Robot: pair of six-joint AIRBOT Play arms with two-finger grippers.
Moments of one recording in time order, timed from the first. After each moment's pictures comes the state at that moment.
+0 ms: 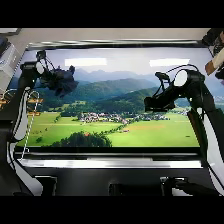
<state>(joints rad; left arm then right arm) -0.04 -1.96 2.04 1.54 -1.12 -1.76 0.14 -1.41 1.40 -1.32 1.45 1.63</state>
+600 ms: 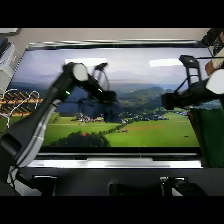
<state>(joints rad) -0.61 -1.83 1.93 1.18 -1.39 -1.78 0.14 -1.05 1.40 -1.52 1.51 1.64</state>
